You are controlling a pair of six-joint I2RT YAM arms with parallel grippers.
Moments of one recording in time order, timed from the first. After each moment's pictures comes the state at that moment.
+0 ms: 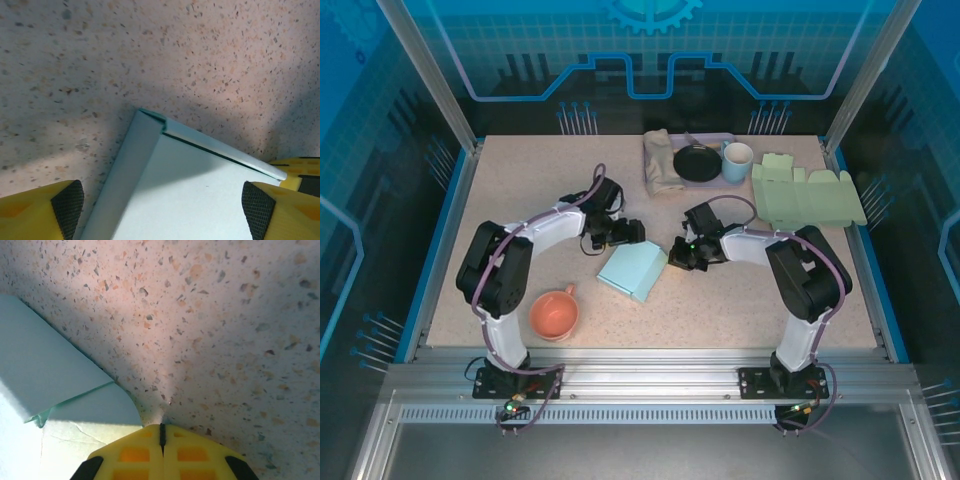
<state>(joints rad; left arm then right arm) -0.43 1.87 1.26 -0.54 0.26 -0.53 0.48 1.82 0.96 -0.24 -0.35 0.73</state>
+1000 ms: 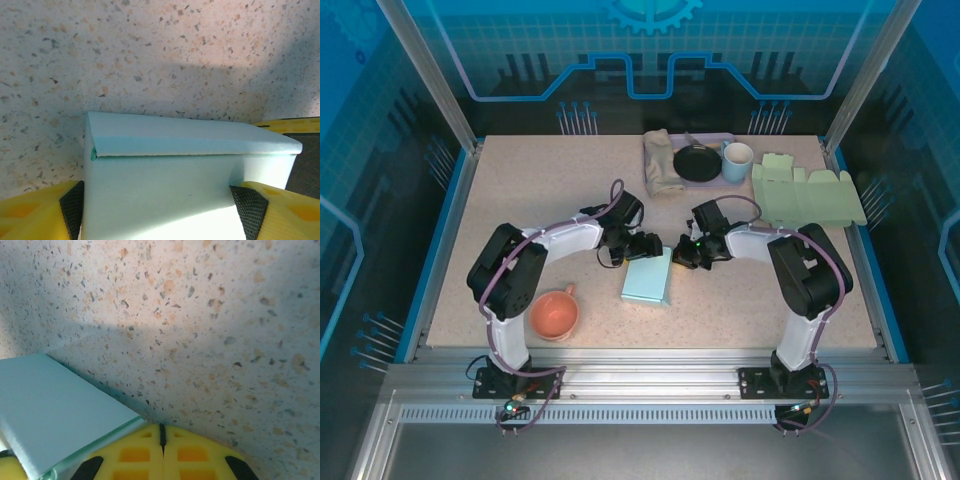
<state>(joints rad) -0.56 1.89 1.23 -0.49 0.31 -0.71 0.43 1.83 0.96 -0.24 -0.42 0.71</state>
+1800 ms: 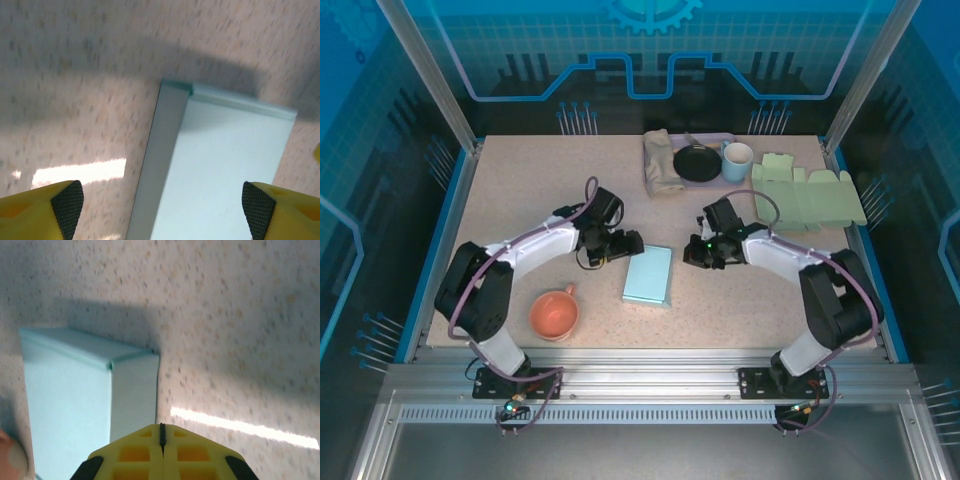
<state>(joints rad) -0.51 1.66 1.10 -0.62 0.23 -0.73 0.43 1.57 0.87 -0.39 -0.33 0.63</state>
